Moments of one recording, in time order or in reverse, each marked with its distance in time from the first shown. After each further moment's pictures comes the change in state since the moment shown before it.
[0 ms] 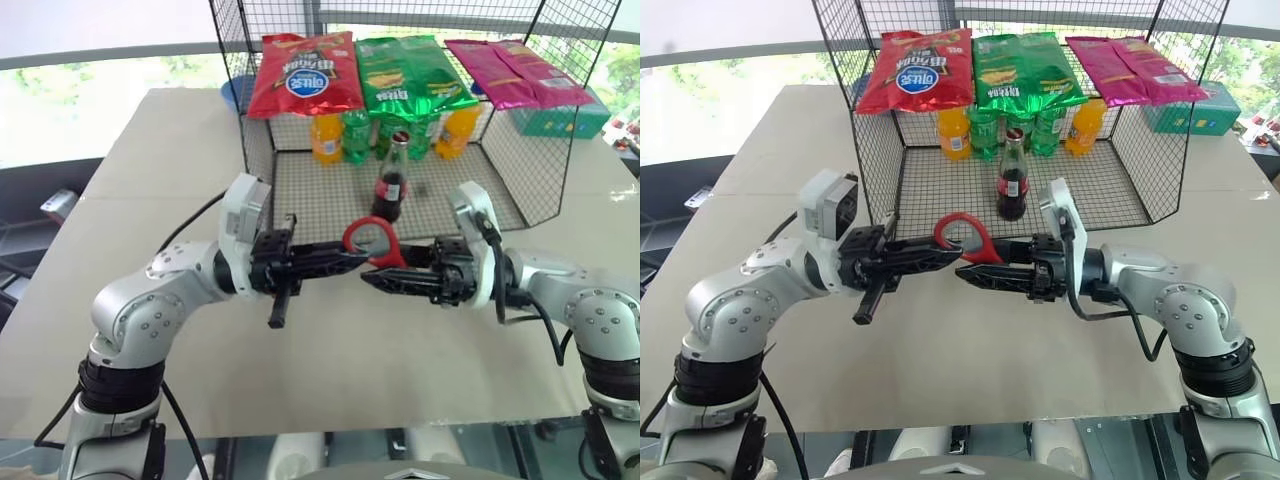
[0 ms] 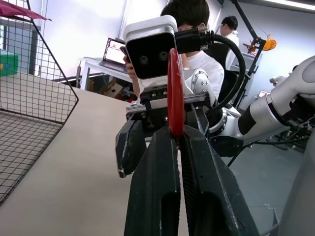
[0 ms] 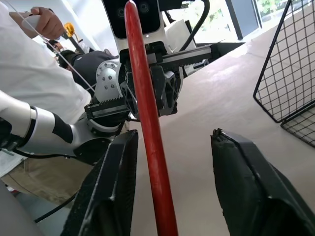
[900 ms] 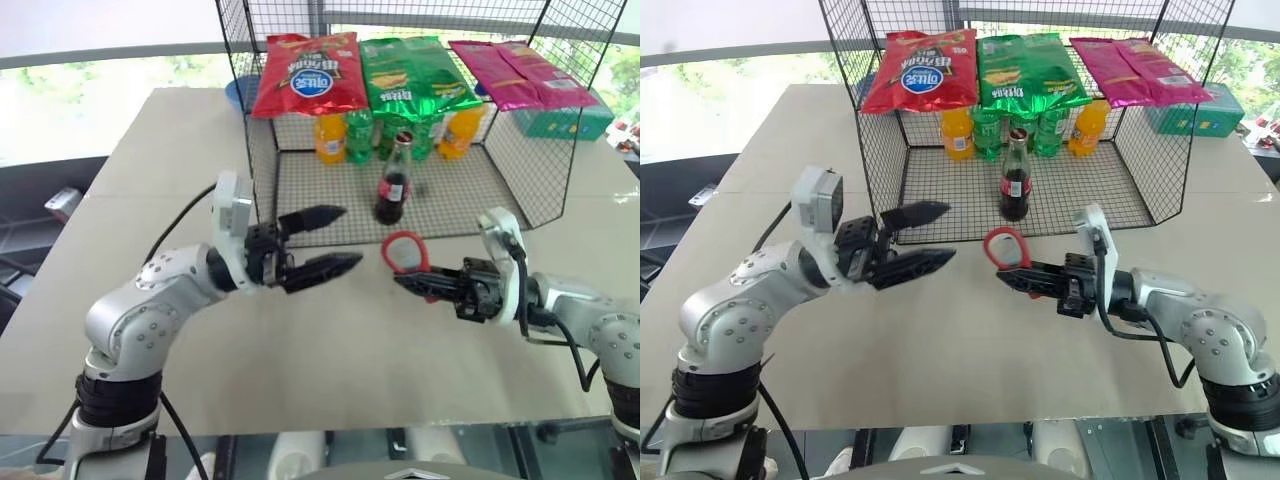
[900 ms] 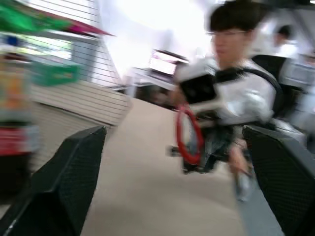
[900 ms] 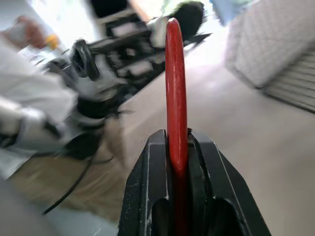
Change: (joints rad) left arm 0.035 -0.083 0.024 -0.008 0.162 -0.116 0.264; right arm 0.274 -0.065 -0.151 0.008 -0.053 -0.053 0.000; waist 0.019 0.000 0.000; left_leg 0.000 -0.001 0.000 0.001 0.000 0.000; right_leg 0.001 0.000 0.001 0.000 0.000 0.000
